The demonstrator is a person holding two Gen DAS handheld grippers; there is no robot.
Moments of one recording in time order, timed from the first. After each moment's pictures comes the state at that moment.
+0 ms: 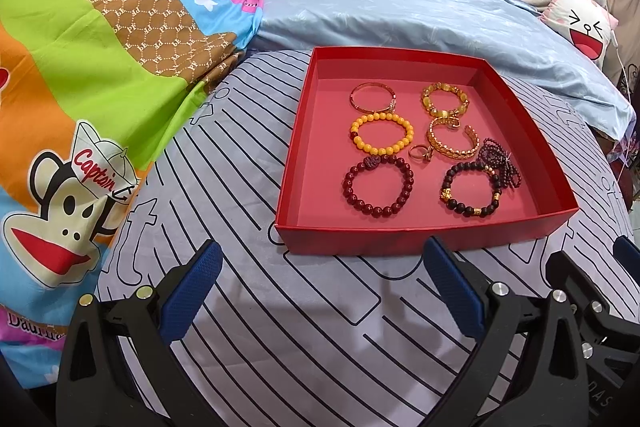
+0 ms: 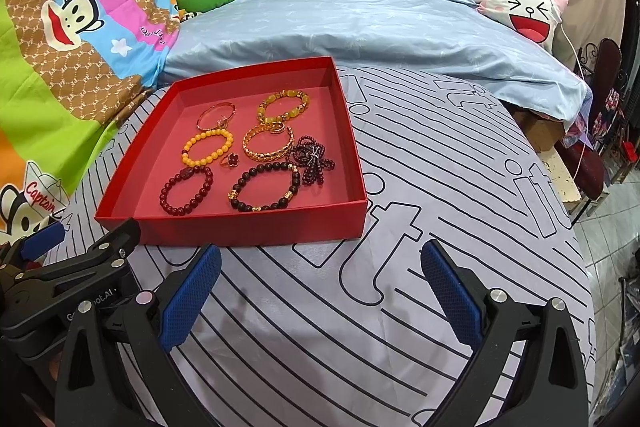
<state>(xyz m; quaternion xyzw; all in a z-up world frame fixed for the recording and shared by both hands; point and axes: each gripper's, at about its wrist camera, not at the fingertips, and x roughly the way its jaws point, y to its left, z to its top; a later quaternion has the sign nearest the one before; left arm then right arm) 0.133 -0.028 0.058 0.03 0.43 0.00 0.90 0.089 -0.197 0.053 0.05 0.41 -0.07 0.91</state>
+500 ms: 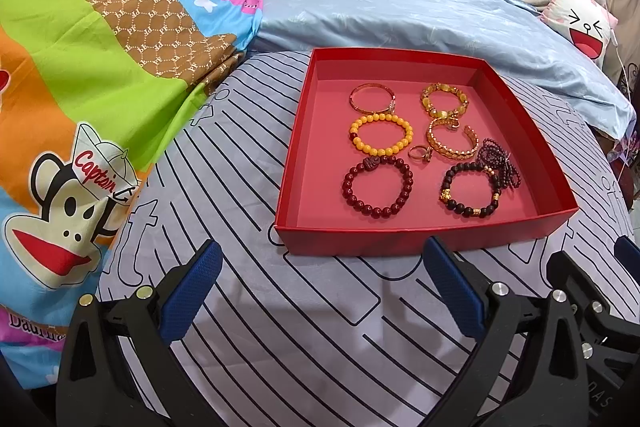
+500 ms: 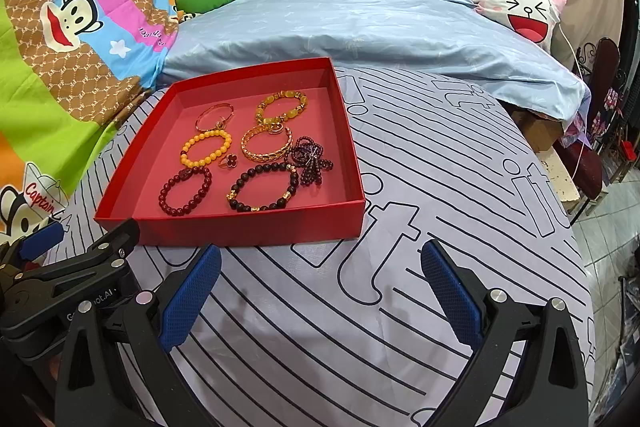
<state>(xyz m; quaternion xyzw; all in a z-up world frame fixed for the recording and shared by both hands) 0.133 -0.028 0.058 0.03 0.43 0.00 0.90 0.089 -0.199 0.053 0.05 0.41 -0.07 0.91</state>
